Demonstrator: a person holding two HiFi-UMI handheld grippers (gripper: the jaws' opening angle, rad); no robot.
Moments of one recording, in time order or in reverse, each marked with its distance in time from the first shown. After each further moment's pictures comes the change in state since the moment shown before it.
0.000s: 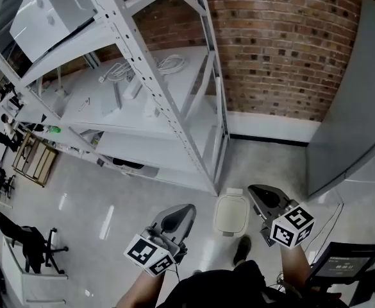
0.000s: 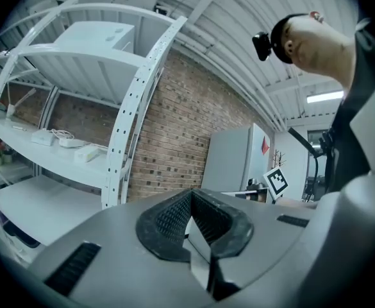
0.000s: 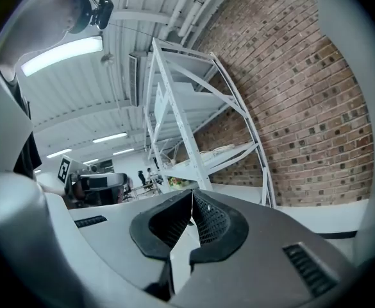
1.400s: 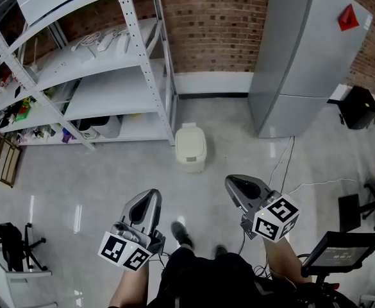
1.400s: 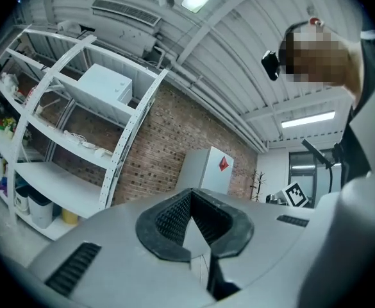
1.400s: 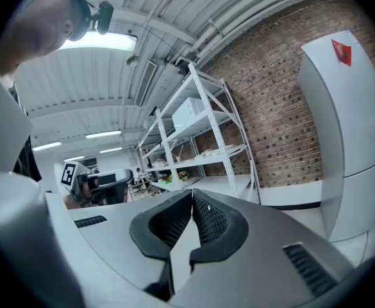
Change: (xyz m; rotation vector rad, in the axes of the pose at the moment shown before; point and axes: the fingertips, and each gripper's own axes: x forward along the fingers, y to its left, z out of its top) left arm -0.328 -0.224 -0.049 -0.076 -0.147 -0.065; right arm -0.285 0.327 -0.111 -0.002 -0.039 -0.190
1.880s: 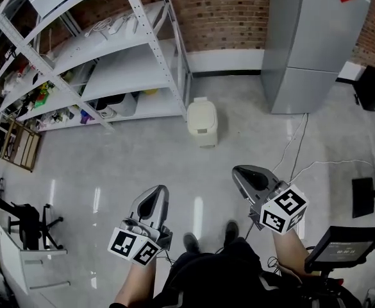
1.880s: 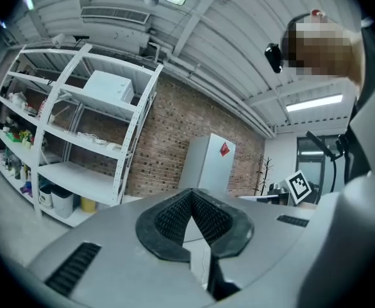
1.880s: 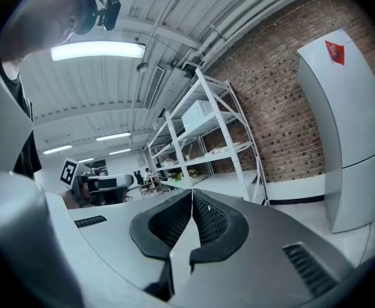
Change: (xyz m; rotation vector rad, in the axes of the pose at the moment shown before) left arm -0.079 -0.082 -0.045 0.032 0.109 0.101; right arm -0.092 0.045 -0.042 0.006 -0.007 0.062
